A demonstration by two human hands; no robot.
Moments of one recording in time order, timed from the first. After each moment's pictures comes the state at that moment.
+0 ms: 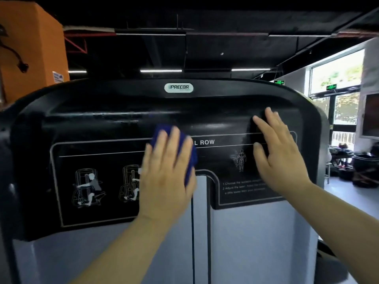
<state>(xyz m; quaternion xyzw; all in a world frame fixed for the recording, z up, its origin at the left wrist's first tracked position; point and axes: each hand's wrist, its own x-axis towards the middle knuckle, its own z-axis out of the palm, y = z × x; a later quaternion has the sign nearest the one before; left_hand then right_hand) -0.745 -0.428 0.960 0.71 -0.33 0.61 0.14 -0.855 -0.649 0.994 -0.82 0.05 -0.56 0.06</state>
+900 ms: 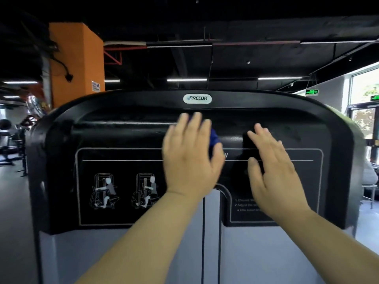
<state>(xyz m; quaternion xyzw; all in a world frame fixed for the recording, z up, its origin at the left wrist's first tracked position) -0.761 -0.461 1.021 0.71 -0.28 0.60 0.24 -0.839 -0.612 0.996 -0.81 -0.04 -0.56 0.13</state>
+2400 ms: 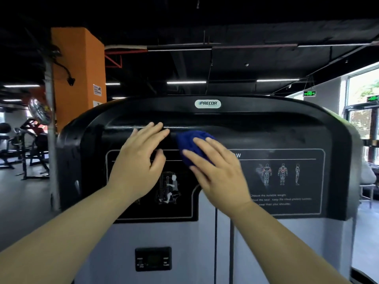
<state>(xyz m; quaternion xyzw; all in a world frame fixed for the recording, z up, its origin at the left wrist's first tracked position) -0.738 -0.317 1.028 0.74 -0.38 0.48 0.28 -0.782 -0.521 0.989 -0.75 -0.17 -0.64 -0.02</state>
